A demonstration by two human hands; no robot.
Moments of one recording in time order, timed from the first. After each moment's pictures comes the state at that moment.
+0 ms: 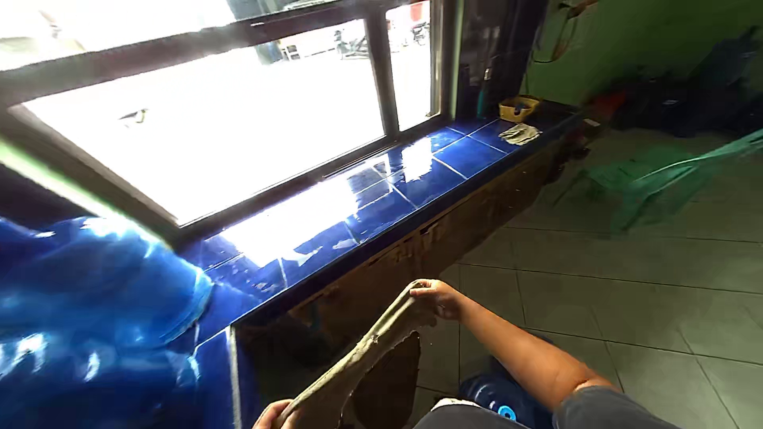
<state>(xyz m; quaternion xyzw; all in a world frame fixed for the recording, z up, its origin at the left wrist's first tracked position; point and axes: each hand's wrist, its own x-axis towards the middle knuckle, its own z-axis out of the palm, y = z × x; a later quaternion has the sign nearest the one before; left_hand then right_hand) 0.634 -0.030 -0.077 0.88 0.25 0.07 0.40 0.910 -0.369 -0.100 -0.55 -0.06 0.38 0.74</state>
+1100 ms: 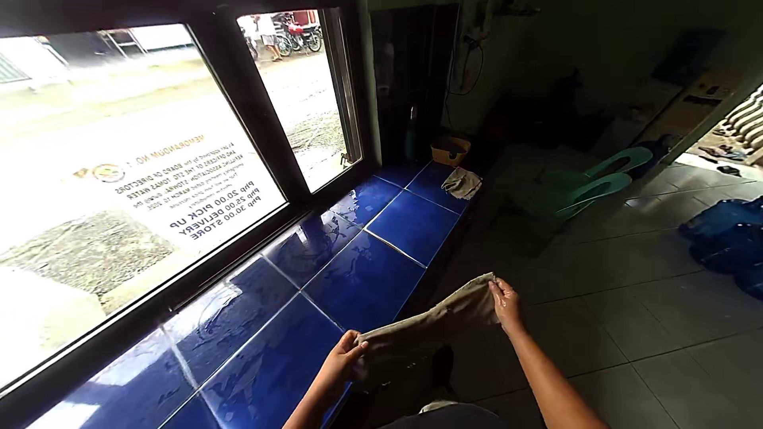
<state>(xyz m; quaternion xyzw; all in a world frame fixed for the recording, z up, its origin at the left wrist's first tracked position) 1.340 -0.186 -0.122 0.65 0.06 -0.33 0.69 1.322 -0.594 -0.161 -0.81 0.25 -0.21 0.48</state>
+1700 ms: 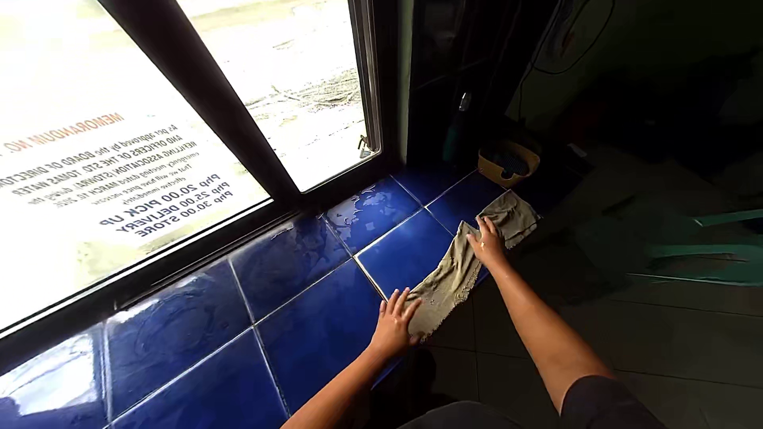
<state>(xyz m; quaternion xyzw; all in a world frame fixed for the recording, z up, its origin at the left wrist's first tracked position) 1.575 -0.429 -0.204 0.93 -0.18 -0.17 0.27 1.751 -0.733 -0.201 -0.96 0.10 0.00 0.25</state>
